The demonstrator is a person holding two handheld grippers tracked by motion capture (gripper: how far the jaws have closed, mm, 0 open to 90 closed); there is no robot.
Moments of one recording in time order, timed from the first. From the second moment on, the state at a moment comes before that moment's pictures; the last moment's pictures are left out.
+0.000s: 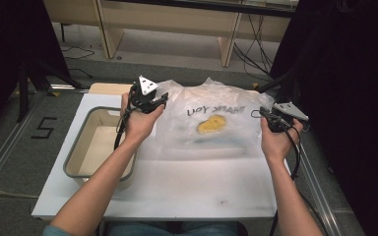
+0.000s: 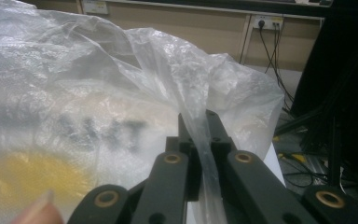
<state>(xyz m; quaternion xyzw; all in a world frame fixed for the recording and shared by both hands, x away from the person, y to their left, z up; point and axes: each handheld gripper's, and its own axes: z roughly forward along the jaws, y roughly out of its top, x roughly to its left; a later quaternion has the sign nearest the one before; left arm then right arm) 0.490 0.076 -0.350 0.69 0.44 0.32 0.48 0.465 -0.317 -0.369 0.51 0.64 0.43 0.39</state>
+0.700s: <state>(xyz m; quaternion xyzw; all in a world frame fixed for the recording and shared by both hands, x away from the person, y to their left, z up) 0.485 0.078 -0.344 0.66 0.46 0.32 0.50 0.458 -0.329 -0.356 0.49 0.58 0.47 0.44</state>
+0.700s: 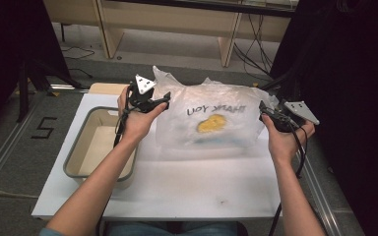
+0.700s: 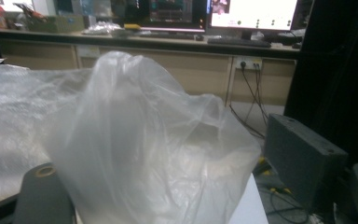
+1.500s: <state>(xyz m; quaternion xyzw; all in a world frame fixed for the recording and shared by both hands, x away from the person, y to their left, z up) 0.455 0.077 -0.331 0.67 0.43 0.32 0.51 0.428 -0.328 -0.349 0.44 0.61 0.51 0.41</state>
